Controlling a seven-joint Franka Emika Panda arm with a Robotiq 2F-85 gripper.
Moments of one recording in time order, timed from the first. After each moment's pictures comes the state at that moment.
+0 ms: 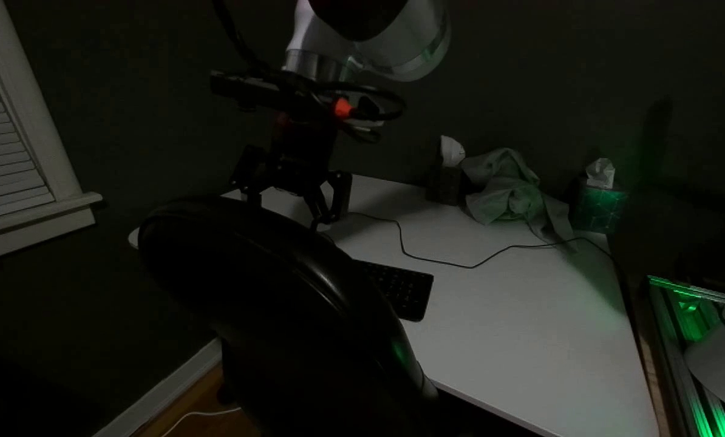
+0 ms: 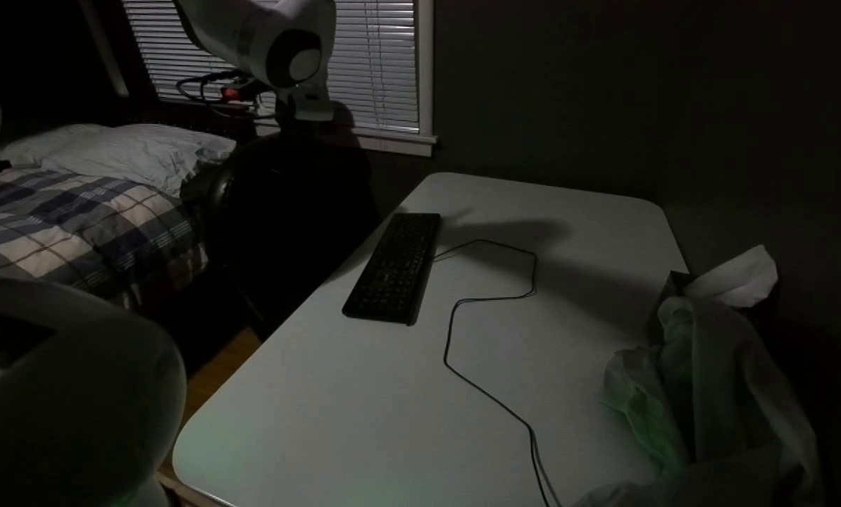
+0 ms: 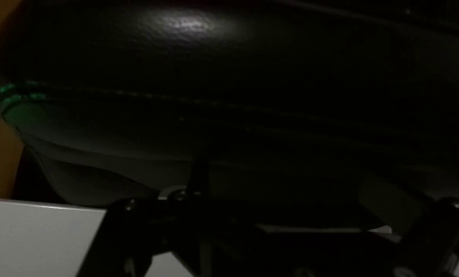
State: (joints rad) arm 0.20 0.24 0.19 -2.00 0.45 2.43 1.41
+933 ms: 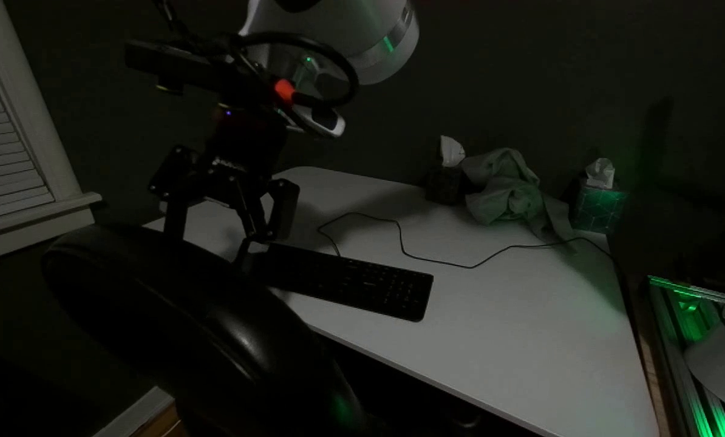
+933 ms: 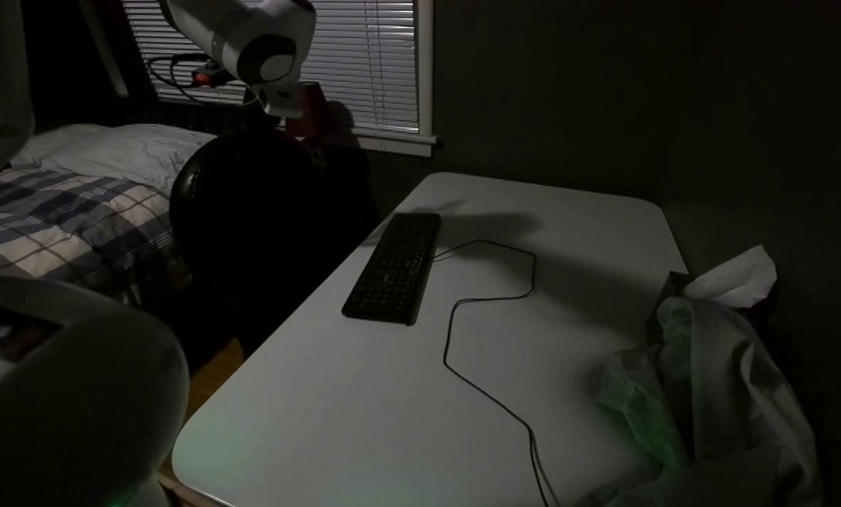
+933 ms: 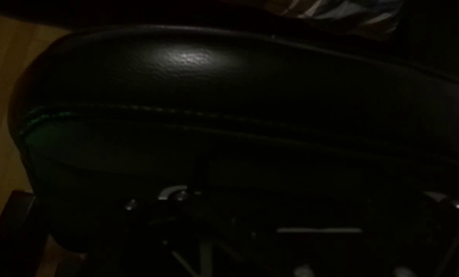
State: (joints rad) arm 0.23 0.35 0.28 -1.85 0.63 2.43 1.34
